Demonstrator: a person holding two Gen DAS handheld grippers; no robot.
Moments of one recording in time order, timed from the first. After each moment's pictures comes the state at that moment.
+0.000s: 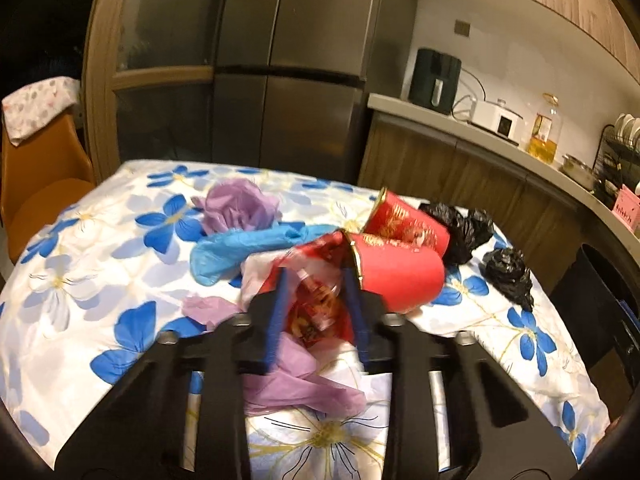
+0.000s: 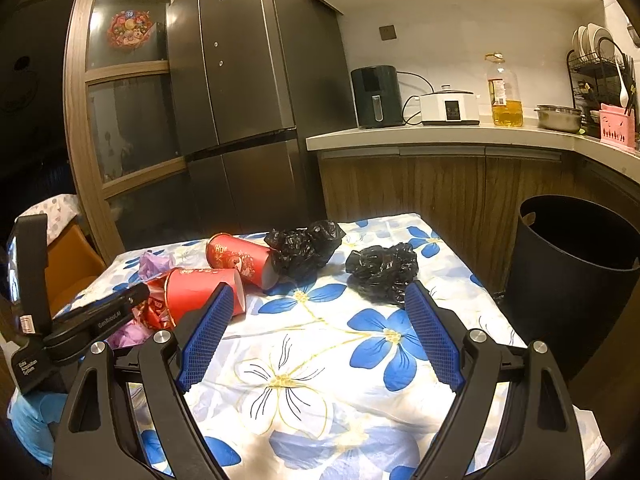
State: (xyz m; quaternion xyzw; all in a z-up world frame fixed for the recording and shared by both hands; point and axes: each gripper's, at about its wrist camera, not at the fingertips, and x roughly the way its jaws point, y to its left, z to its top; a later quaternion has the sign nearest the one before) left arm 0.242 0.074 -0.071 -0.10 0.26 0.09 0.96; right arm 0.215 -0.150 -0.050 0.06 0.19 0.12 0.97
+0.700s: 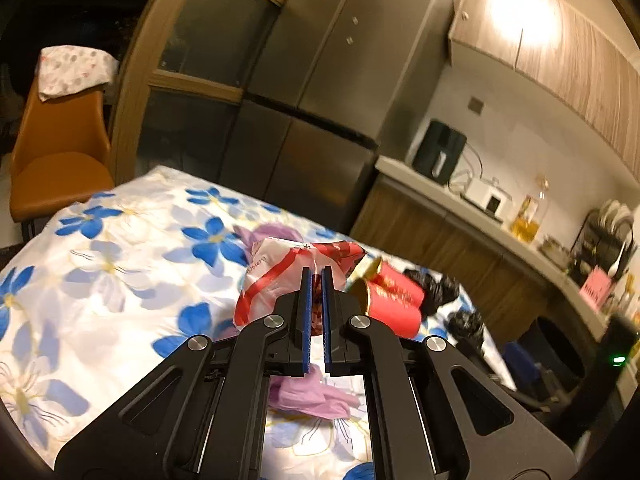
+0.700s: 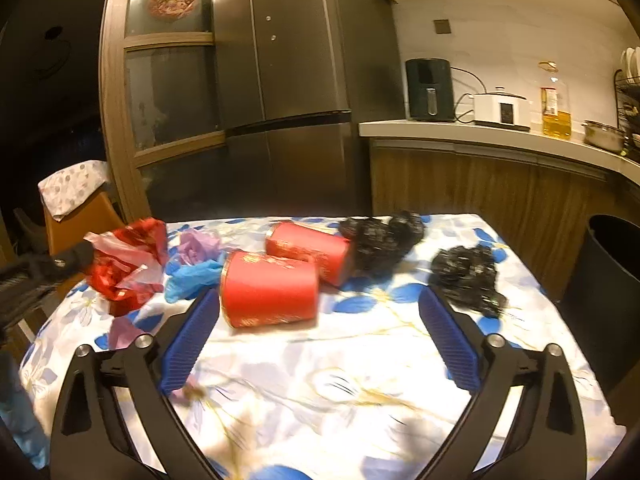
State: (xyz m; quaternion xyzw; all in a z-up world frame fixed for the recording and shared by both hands) left arm 0.154 0.118 -0.027 -0.21 0.16 0.09 0.96; right arm 0.230 -0.074 -0.052 0.02 0.20 0.20 0.96
